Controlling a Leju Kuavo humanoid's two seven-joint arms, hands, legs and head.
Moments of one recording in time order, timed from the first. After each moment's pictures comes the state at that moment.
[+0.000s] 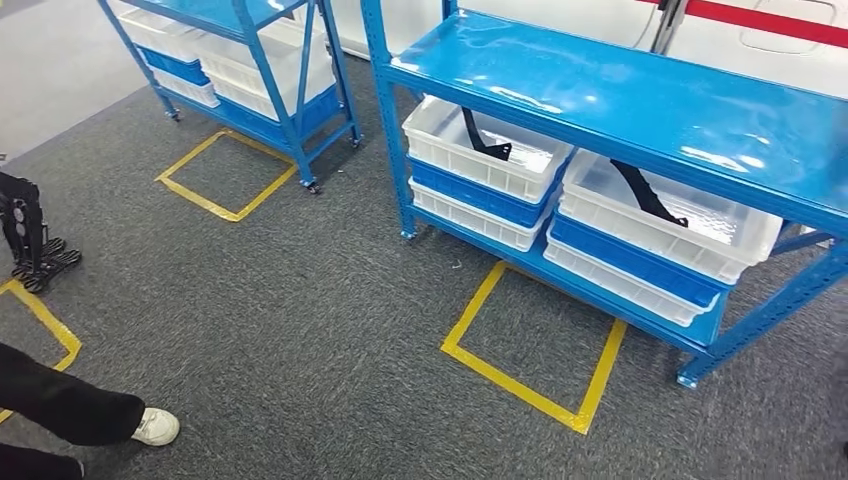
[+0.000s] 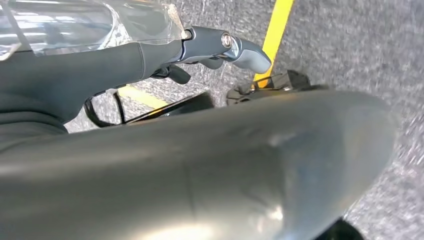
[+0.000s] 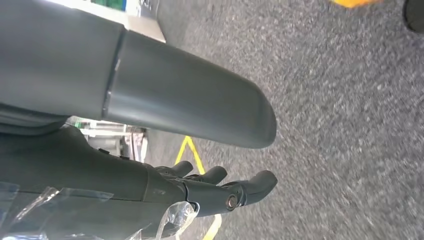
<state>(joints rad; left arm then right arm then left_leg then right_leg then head) -0.13 0.00 -1.13 -0.22 0.85 0.24 -0.01 -0.09 0.02 0.48 -0.21 -0.28 -0.31 0.43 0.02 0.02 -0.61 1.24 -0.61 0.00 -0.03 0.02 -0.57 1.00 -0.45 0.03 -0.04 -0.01</state>
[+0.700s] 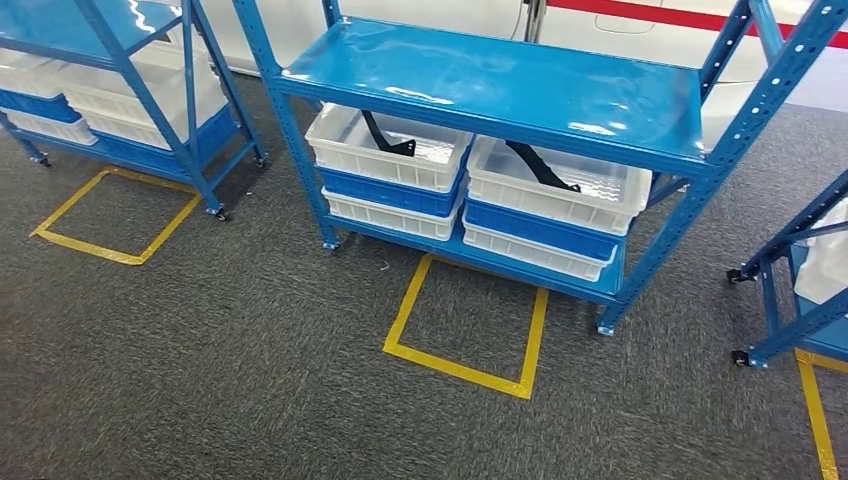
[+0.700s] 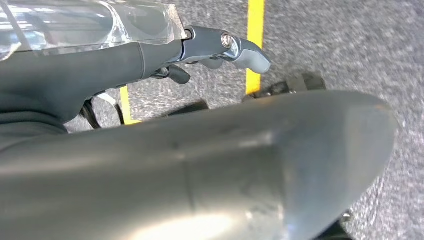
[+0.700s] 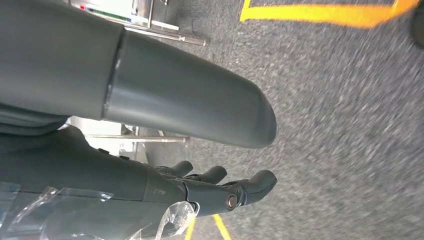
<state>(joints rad) -0.12 -0.01 -1.14 -0.22 0.85 0.24 -0.01 -0.09 0.01 0.48 -0.21 -0.28 -0.30 0.43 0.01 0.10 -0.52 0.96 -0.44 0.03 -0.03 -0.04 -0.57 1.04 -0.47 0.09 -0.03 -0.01</state>
